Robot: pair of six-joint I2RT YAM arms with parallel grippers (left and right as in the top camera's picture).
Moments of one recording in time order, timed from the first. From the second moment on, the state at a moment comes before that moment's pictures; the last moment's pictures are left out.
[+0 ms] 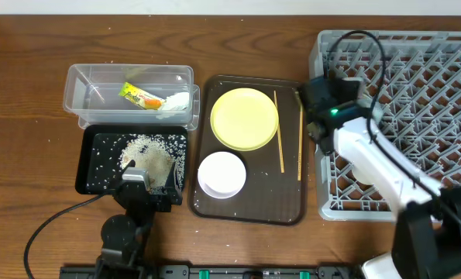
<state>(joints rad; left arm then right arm) -0.18 0.01 0.07 -0.24 -0.04 -0.16 0.42 1.65 1.18 -0.80 0.77 0.46</state>
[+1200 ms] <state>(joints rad) -0.18 0.01 0.07 -0.24 -0.04 -0.16 0.67 1.61 1.23 -0.80 0.25 0.41</state>
